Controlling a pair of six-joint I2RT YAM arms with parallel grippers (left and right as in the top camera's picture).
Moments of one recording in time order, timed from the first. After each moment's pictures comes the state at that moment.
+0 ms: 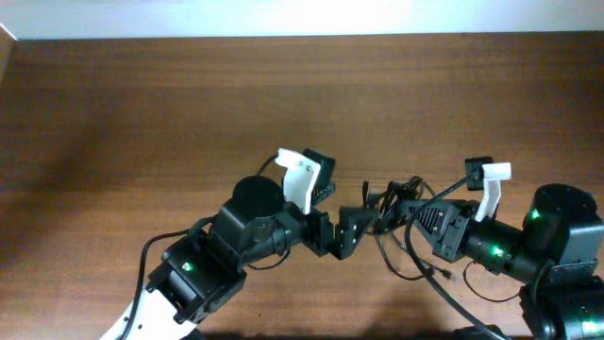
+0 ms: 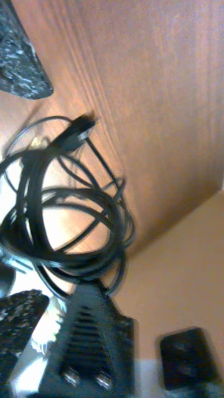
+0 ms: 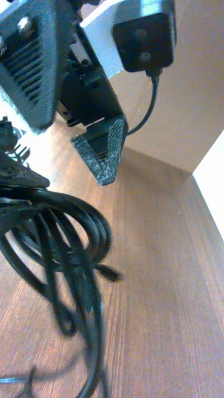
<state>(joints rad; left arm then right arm) -0.76 1.02 0.99 -0.36 0.30 -0.51 0.11 0.74 1.01 -0.80 -0.75 0.50</state>
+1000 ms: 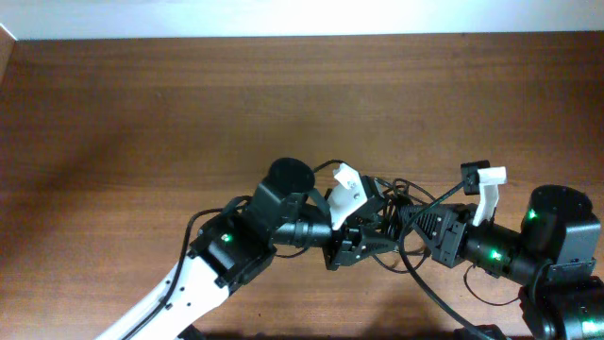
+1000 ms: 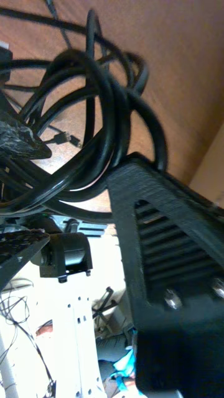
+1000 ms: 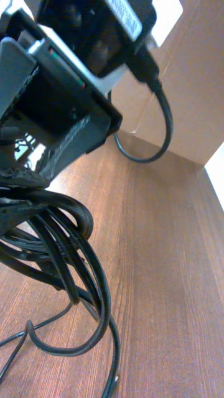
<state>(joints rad) -0.76 1.20 0.99 -0.26 0.76 -0.12 0.11 0.74 1.01 -0.86 -0.75 0.43</state>
